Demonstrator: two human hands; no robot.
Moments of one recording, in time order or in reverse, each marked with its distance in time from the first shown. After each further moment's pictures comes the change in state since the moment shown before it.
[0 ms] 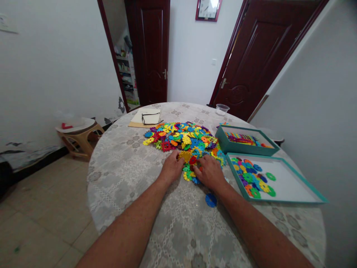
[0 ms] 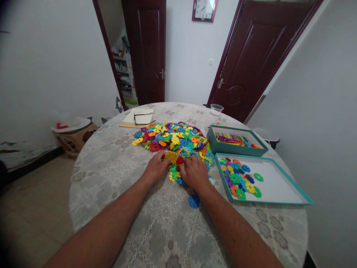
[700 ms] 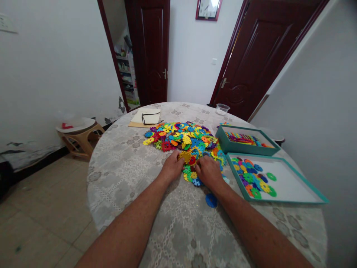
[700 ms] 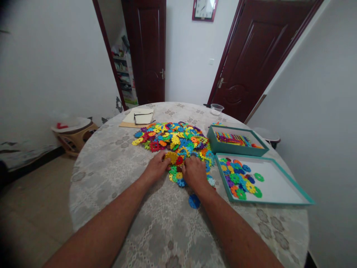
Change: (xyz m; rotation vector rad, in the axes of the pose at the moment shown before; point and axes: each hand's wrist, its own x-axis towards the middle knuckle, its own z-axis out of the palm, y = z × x) left_hand 0.002 0.001 -0.002 -0.020 -0.063 -0.033; right_hand 0.005 -0.002 0.007 -0.021 -0.040 0.068
